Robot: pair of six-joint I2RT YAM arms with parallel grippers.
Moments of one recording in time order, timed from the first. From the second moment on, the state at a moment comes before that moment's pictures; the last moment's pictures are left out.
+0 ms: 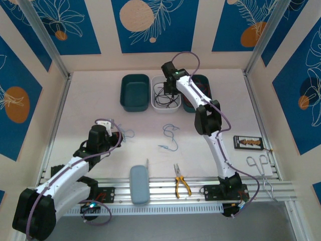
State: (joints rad) left arm -0.34 0.89 0.35 -0.08 0.14 -0.49; right arm 0.44 2.56 2.46 -1.07 0.20 0.39
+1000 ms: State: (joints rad) left arm -0.34 0.94 0.37 -0.07 0.16 -0.49; right arm 0.46 2.19 2.24 -1.07 0.13 0.34
